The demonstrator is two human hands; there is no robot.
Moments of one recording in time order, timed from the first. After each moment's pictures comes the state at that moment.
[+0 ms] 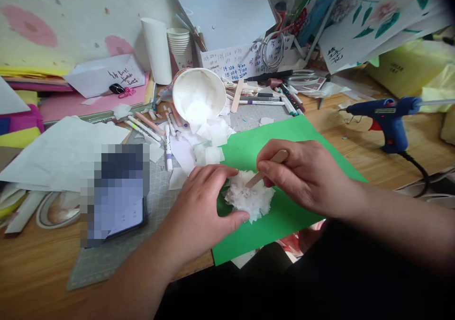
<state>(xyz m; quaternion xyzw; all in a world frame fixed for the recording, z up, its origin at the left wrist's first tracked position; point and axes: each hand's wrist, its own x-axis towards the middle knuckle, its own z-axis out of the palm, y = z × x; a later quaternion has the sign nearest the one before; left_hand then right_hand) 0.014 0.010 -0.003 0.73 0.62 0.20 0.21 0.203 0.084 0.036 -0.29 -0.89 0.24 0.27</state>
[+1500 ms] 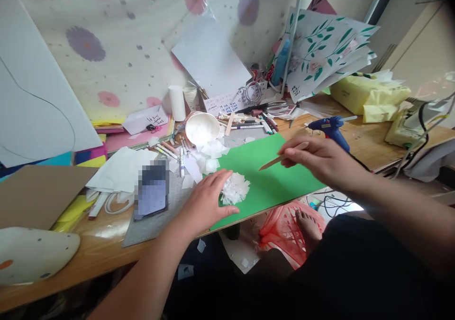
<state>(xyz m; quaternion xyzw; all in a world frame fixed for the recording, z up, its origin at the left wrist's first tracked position) 0.031 -0.006 0.005 0.77 0.61 0.12 0.11 0.301 0.079 0.046 -0.36 -0.75 0.40 0.39</state>
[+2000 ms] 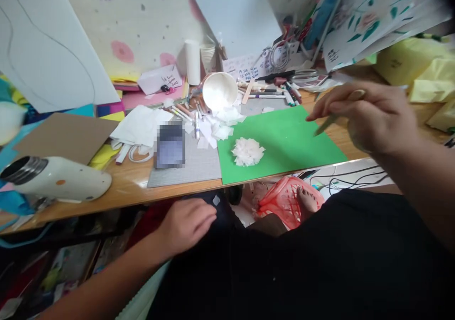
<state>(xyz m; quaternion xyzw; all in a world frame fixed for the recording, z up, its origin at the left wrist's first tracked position) -0.020 -0.139 -0.035 0.77 0.63 0.07 0.11 0.302 0.077 0.057 -0.30 -0.81 0.27 0.43</state>
